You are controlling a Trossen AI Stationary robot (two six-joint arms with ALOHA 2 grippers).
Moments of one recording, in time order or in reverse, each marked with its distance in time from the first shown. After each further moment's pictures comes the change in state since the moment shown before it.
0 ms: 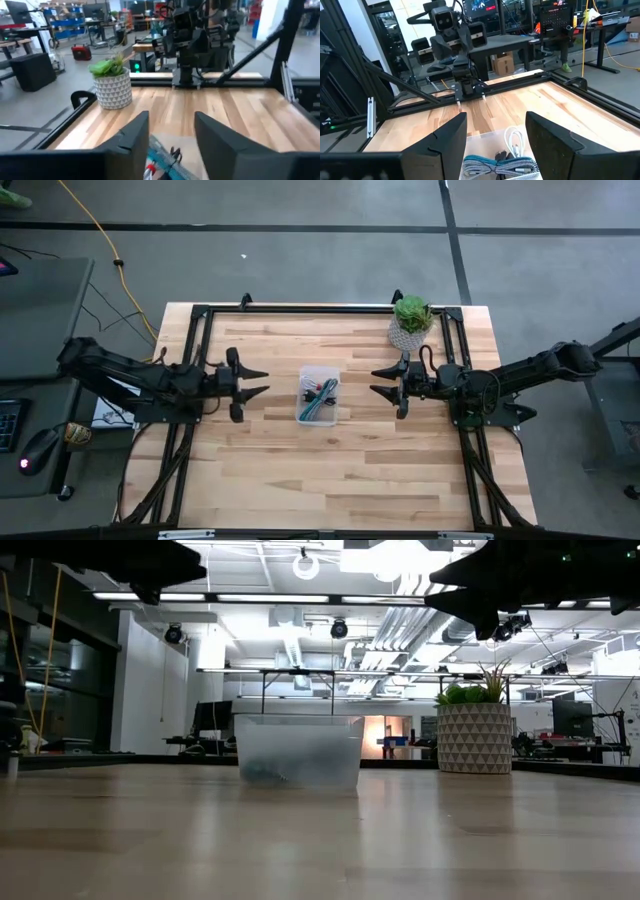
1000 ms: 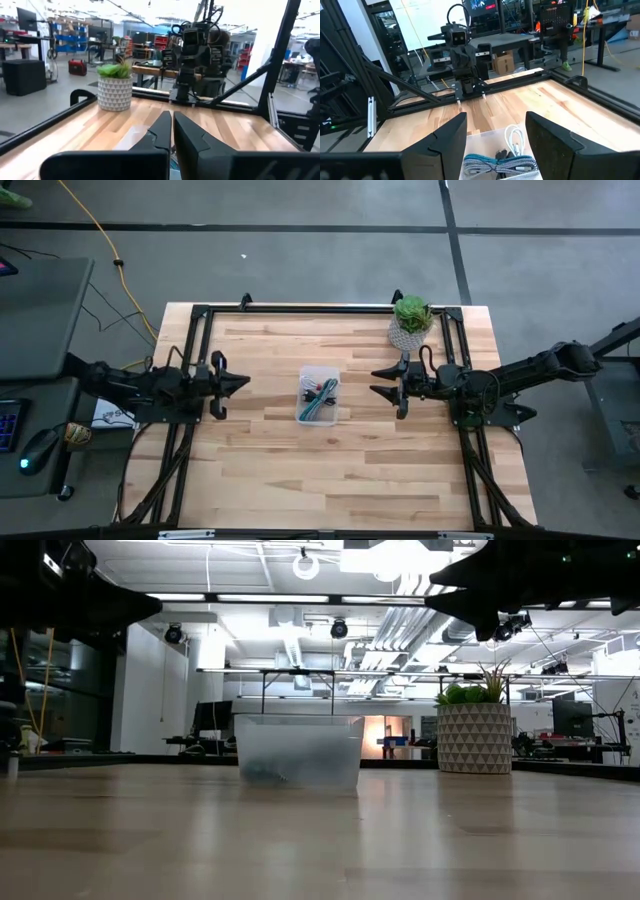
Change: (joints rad) left arm 0.056 -0.657 -0.346 -0.128 0.068 -0.094; right arm 0.000 0.000 0.000 -0.005 0.000 0.005
